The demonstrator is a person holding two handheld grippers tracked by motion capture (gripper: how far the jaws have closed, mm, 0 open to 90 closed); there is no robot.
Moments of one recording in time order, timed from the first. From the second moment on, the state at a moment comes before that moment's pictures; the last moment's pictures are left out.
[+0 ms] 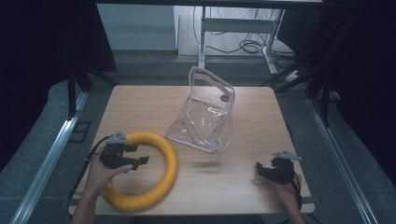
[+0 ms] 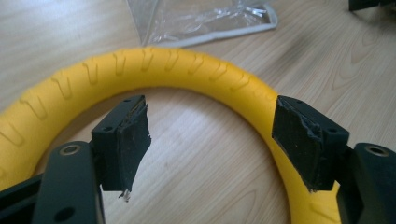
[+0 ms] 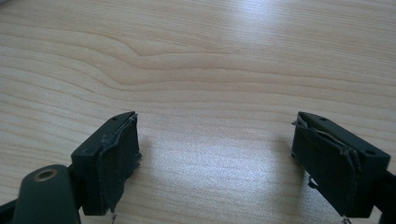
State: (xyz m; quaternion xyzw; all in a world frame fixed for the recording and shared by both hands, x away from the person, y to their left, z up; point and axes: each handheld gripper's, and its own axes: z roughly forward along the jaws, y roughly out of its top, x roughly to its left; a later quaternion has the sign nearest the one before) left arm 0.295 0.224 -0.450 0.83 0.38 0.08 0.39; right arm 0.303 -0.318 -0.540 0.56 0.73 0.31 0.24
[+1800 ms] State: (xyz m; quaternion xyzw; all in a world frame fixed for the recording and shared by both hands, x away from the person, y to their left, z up) left arm 0.244 0.128 -0.508 0.92 0.35 0.03 0.19; right arm 0.304 -0.318 -0.540 0.57 0.72 0.31 0.25
